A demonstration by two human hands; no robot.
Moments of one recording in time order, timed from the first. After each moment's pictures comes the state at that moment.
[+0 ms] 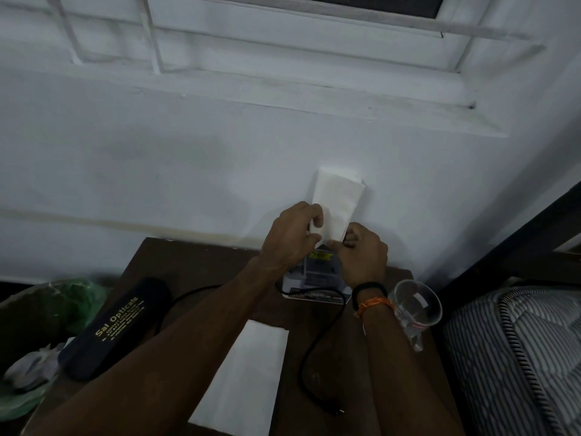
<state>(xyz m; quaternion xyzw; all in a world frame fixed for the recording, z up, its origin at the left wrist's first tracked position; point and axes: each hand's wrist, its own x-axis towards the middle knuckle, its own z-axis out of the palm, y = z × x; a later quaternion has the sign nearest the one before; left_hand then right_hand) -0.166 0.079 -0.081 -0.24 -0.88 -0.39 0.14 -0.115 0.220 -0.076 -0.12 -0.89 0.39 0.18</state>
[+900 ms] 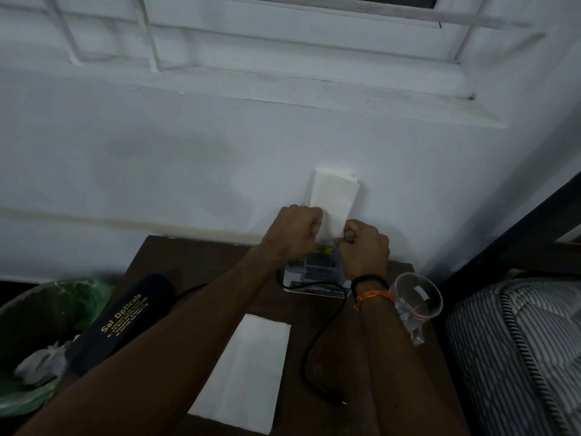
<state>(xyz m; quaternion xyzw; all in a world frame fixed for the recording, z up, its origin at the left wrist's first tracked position) -0.168 0.078 -0.070 -0.28 -0.91 -0.30 0.06 -0.119 0.224 -0.079 -0.13 -0.93 0.29 0.16</state>
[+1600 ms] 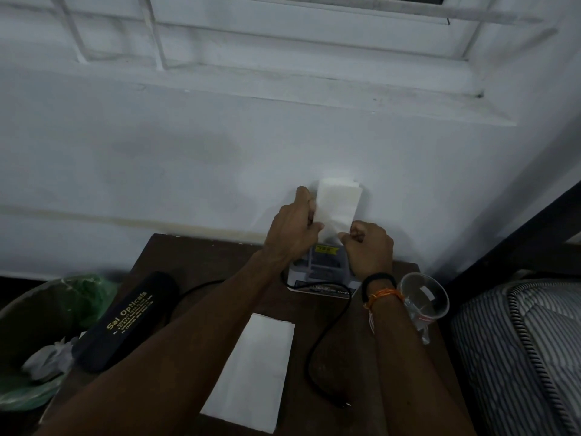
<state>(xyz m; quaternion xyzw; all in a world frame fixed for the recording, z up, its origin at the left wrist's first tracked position) -0.161 0.078 -0.073 -0.17 -0.88 -0.43 0.10 -0.122 0.230 -0.085 -0.14 -0.91 0.37 0.14</state>
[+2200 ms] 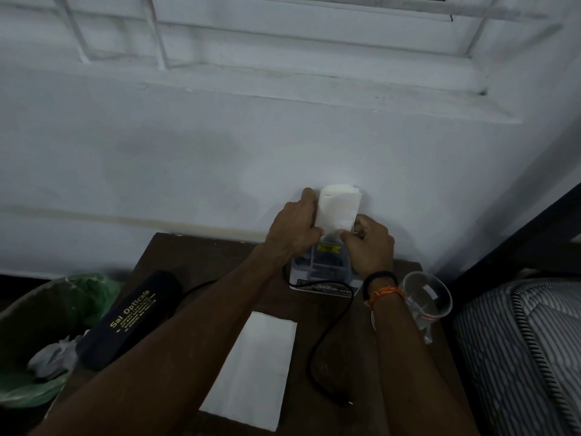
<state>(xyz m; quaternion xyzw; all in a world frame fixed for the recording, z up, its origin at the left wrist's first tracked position) -0.168 0.077 -0.069 -0.19 -0.91 -0.37 0.05 -0.121 0.225 -0.078 -0.12 -0.89 0.42 0.16</state>
